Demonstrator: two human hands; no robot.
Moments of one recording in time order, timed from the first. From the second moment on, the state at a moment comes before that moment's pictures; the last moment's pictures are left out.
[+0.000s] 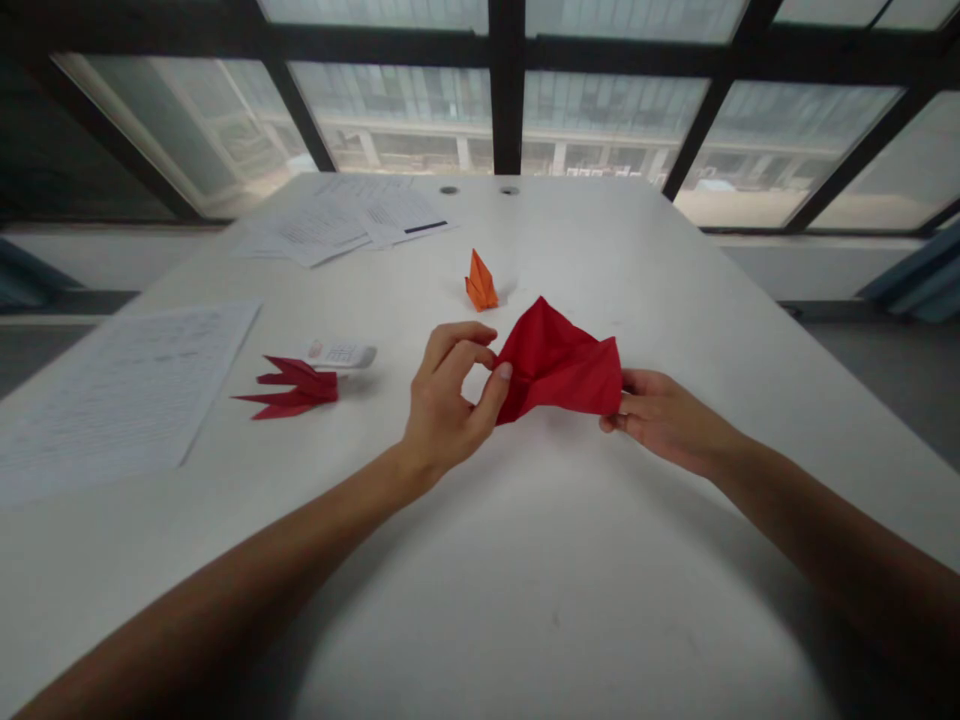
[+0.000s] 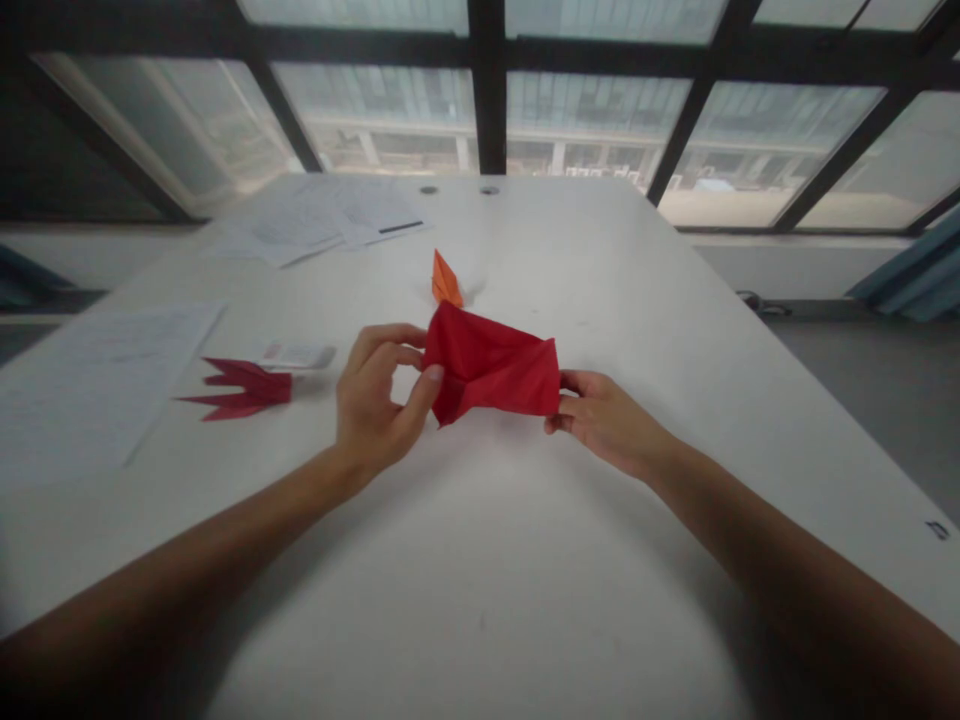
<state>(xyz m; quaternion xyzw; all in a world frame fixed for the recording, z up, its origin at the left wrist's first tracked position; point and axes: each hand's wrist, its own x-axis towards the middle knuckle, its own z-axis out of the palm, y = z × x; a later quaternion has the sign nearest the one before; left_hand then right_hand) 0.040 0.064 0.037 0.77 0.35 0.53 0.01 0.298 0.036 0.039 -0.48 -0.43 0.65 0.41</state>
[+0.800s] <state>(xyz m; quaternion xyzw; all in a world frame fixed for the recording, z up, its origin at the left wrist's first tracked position) 0.050 0.058 0.030 0.70 0.44 0.47 0.30 0.307 0.035 0.039 -0.53 -0.64 0.37 0.41</state>
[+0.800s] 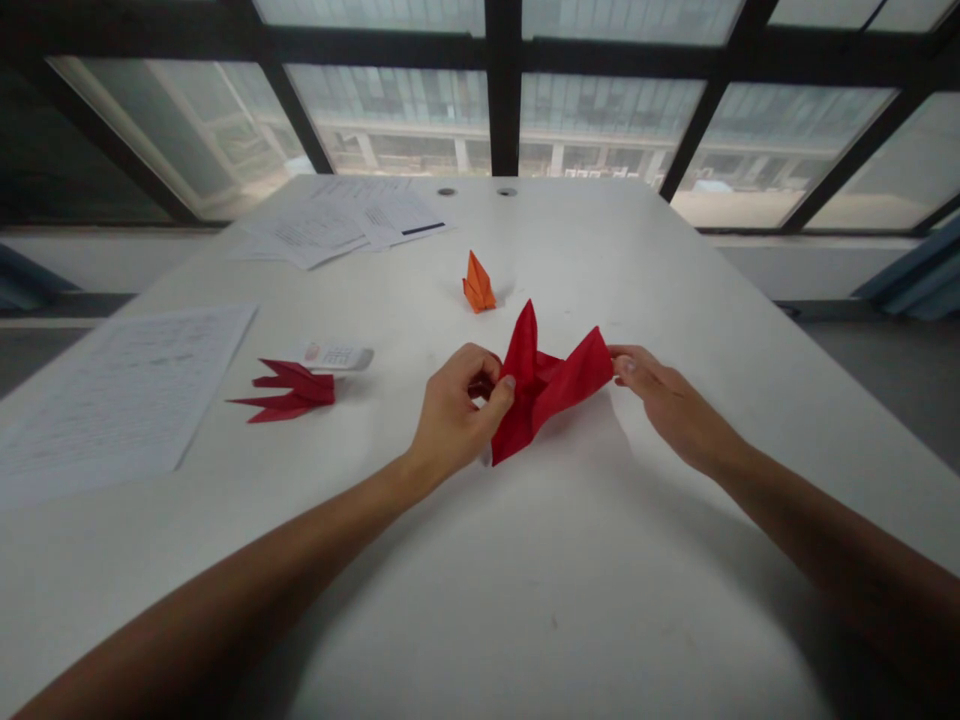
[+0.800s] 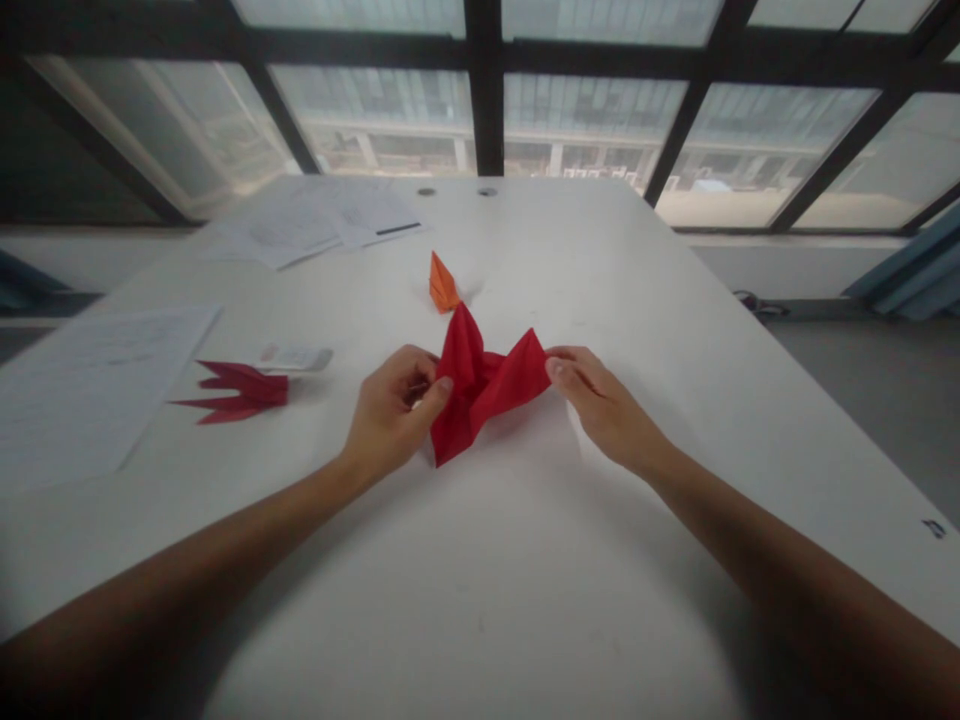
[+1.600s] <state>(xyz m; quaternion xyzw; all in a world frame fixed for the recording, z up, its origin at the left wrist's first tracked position) 0.051 0.057 0.036 0.67 0.47 0.40 0.40 0.302 -0.005 0.083 -0.24 -0.93 0.04 0.27</state>
